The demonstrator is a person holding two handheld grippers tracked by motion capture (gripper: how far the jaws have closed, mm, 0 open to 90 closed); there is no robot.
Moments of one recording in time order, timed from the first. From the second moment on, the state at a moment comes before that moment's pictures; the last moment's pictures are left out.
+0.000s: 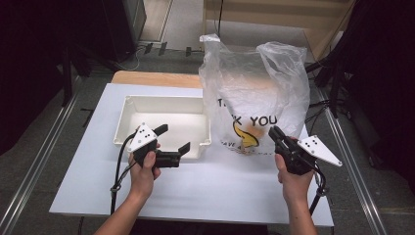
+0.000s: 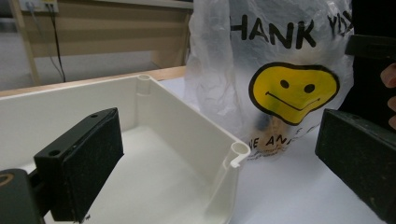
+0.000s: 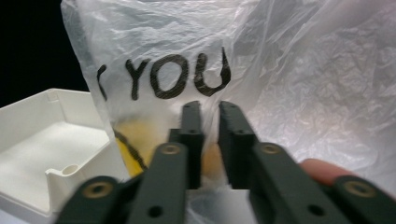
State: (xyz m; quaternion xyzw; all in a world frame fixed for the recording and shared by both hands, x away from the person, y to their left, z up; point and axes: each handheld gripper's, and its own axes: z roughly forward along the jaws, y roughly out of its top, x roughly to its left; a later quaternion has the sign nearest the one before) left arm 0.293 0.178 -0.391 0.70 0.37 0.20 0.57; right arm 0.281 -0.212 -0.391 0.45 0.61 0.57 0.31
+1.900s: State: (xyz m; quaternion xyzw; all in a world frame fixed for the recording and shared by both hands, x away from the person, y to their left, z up) left arm 0.330 0.092 -0.400 0.74 0.36 0.13 0.55; right arm 0.264 -0.231 -0.369 0.45 0.57 0.57 0.38
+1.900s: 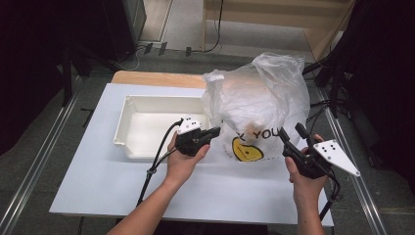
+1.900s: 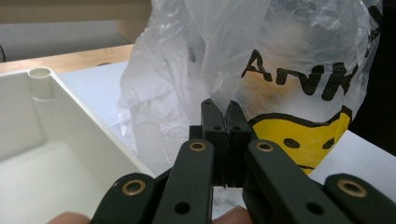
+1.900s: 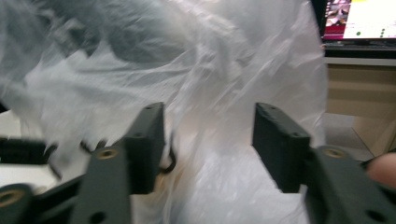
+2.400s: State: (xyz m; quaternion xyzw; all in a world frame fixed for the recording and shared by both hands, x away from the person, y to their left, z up) left arm 0.315 0.079 -0.410 0.76 0.34 0.11 0.54; right arm 0.283 -0.217 -0.388 0.49 0.59 0.57 0.29
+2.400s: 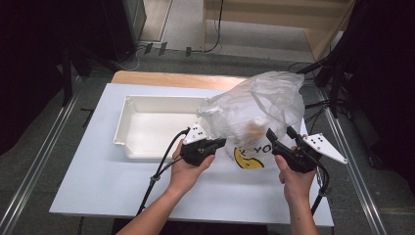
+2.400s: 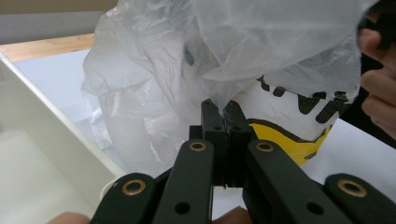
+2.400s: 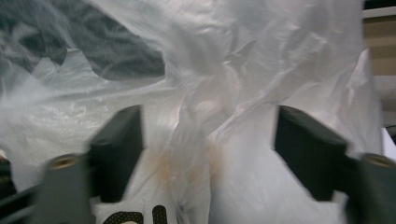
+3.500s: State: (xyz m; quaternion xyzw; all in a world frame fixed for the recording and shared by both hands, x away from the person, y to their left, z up) left arm 0.311 0.103 -0.341 0.68 0.37 0.18 0.60; right arm 0.294 -0.221 -0.415 0.51 0.61 0.53 0.30
